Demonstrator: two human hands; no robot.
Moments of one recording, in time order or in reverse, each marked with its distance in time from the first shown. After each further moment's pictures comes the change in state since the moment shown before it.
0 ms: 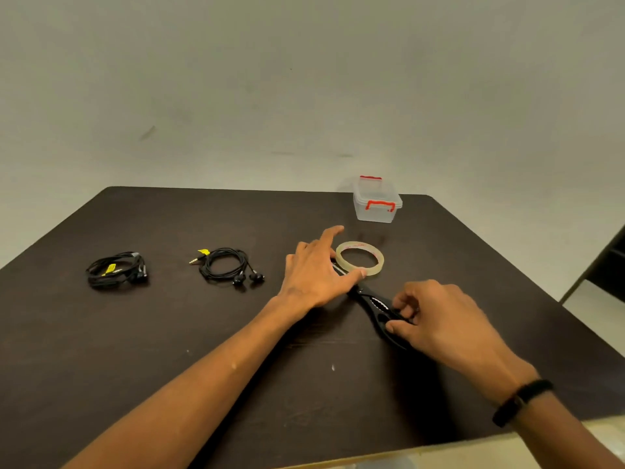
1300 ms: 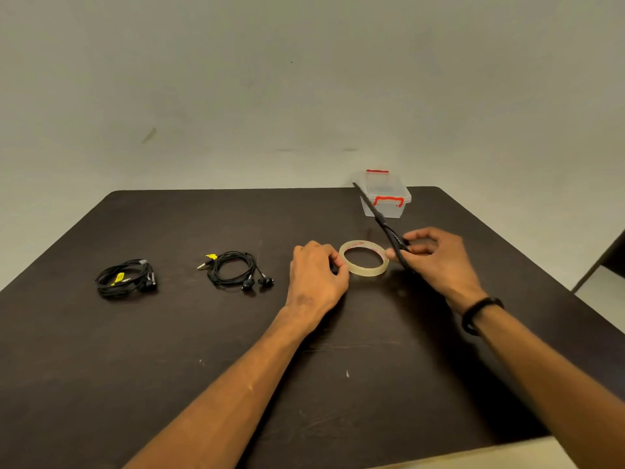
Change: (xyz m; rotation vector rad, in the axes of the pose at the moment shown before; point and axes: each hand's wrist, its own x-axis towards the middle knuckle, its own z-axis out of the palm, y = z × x) left_hand 0.000 -0.017 0.012 -0.043 0.198 -0.031; right_hand 0.096 0.017 0.013 0.762 0.242 0.086
